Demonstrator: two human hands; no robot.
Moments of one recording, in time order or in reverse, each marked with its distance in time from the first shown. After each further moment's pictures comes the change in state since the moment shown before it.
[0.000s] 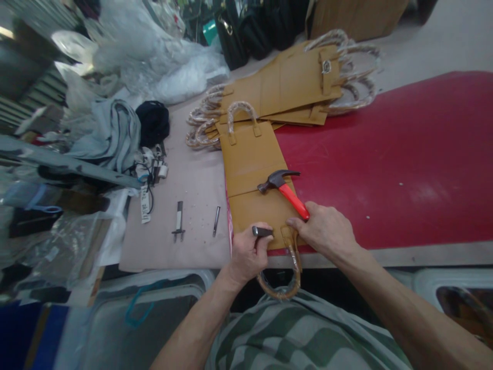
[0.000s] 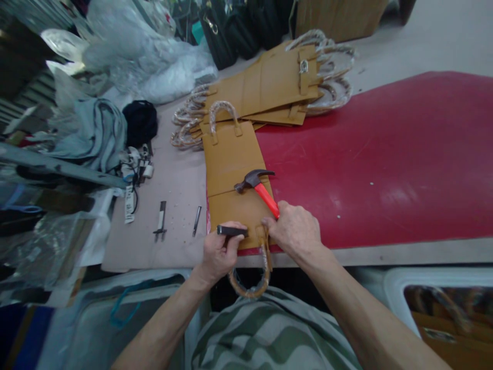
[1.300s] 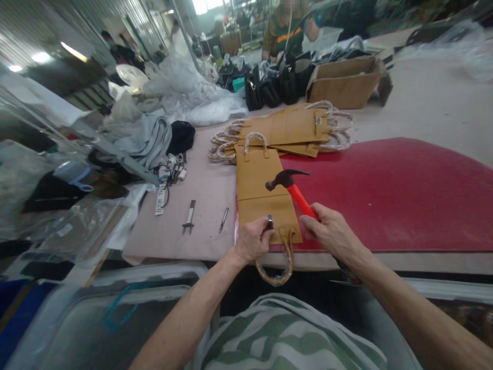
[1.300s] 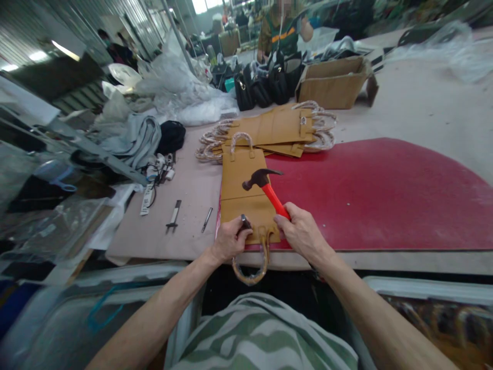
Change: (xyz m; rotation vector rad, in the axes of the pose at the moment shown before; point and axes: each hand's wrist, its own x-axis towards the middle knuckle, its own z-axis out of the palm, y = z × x) left_hand 0.004 -0.008 0.001 0.056 -0.107 0.004; right_hand -0.046 0.017 -0.030 0.496 0.154 -0.300
